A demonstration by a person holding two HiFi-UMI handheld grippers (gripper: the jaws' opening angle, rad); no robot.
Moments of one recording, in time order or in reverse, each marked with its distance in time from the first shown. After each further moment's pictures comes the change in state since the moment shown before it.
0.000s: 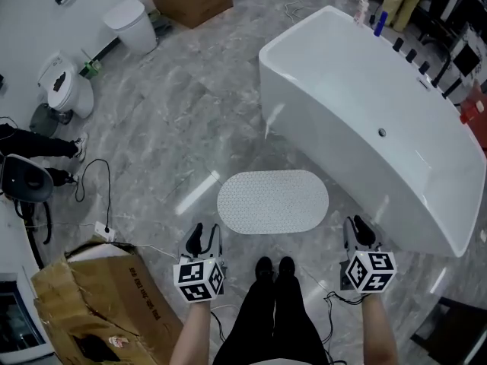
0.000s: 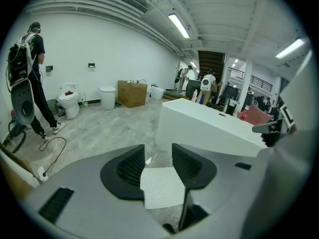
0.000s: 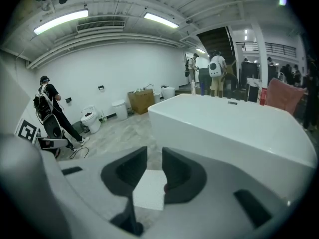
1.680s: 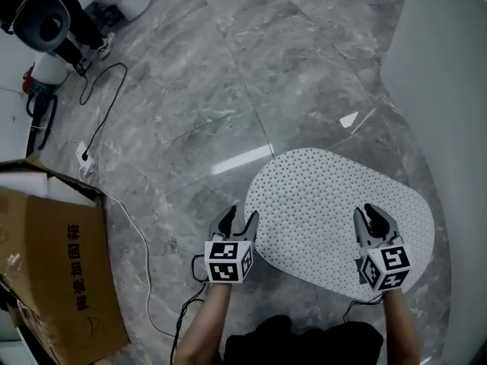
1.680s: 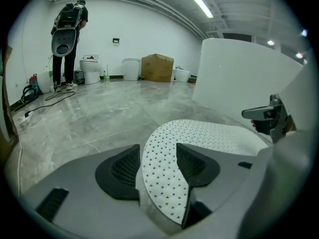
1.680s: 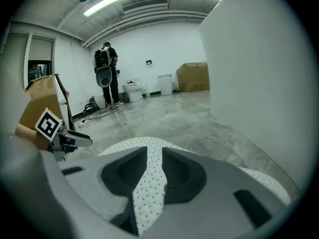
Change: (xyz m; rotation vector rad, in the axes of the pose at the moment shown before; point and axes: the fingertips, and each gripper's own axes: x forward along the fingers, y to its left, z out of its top) left arm 0.373 0.190 -0.437 -0.120 0.062 0.241; right arm 0.510 0.092 -0.363 -0.358 0.041 0.537
